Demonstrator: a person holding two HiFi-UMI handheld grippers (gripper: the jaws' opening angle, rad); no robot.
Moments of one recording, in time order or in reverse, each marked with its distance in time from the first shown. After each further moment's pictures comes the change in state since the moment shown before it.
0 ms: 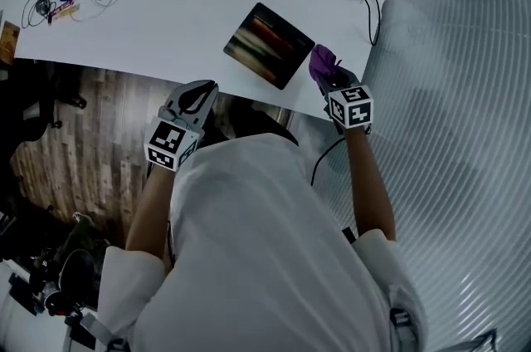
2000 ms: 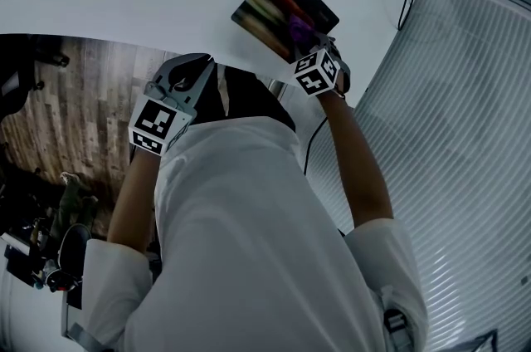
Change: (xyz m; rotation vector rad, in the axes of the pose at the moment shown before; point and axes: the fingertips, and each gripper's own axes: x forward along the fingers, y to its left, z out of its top) left arm 0.012 0.049 -0.043 -0.089 0.118 -0.061; right arm 0.135 0.059 -0.043 -0.450 0.387 -0.037
